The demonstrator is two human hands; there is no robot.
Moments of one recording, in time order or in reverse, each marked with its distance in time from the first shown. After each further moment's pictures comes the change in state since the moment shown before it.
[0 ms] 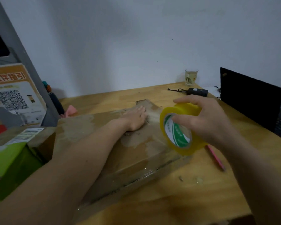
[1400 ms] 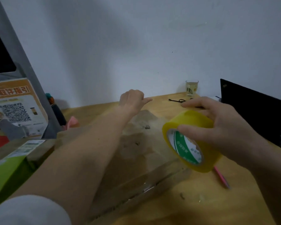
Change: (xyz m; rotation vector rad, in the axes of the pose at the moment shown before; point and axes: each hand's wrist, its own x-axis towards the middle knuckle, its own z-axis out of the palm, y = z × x) left_hand 0.031 0.020 -0.080 0.153 0.602 -0.089; right_hand -0.010 -0.023 -0.037 0.210 -0.134 -0.053
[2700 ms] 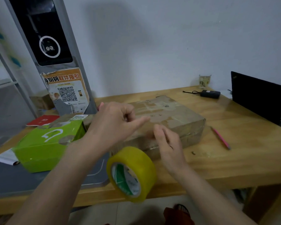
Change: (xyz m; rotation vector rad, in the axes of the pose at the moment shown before) left_hand -0.302 -0.028 -0.157 -0.578 0.185 0.097; right_hand -0.105 0.002 0.172 0.403 0.068 -0.277
